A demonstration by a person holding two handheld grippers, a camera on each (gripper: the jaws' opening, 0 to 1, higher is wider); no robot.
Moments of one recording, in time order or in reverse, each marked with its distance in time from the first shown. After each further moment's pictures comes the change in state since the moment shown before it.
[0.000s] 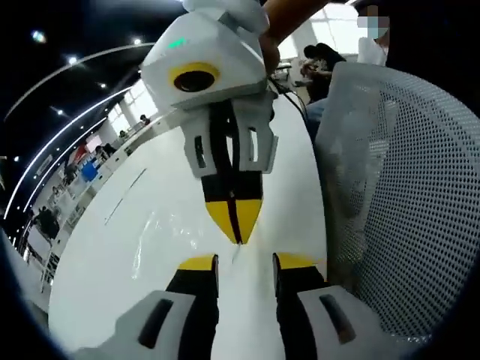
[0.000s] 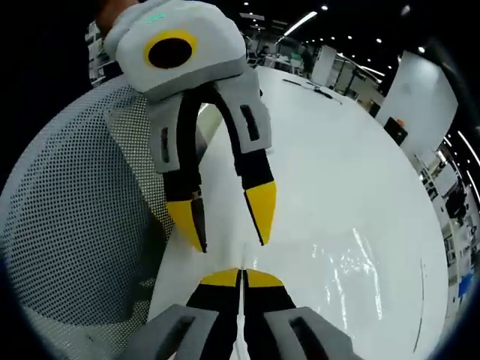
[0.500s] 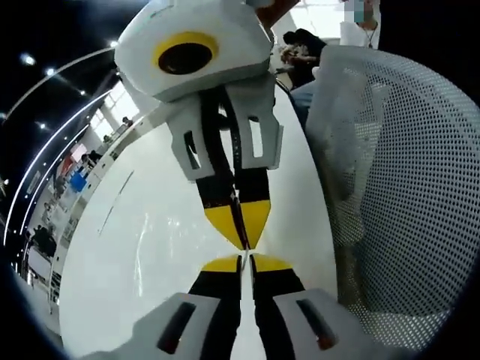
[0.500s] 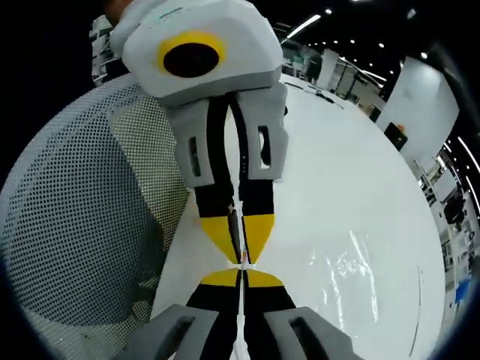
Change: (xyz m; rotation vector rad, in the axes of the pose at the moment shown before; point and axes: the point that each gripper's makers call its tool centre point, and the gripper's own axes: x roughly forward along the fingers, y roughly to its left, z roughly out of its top) left arm 0.011 0.005 -0.002 0.087 0.062 -0.068; right arm 0.000 0.004 0.008 -0.027 -0.012 -0.012
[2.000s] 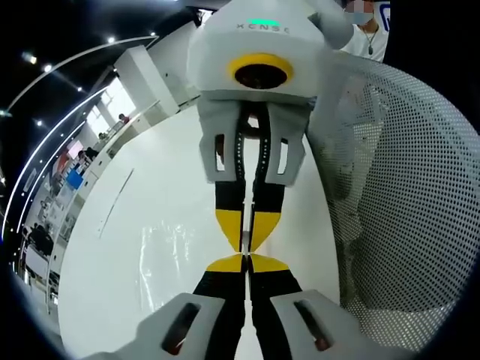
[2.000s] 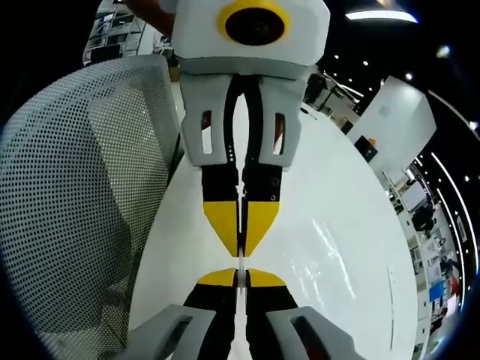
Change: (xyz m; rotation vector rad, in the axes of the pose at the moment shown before) left arm -0.012 0.012 0.008 -0.016 0.008 -0.021; right arm 0.001 -0.017 -0.004 -0.043 -0.012 -0.228
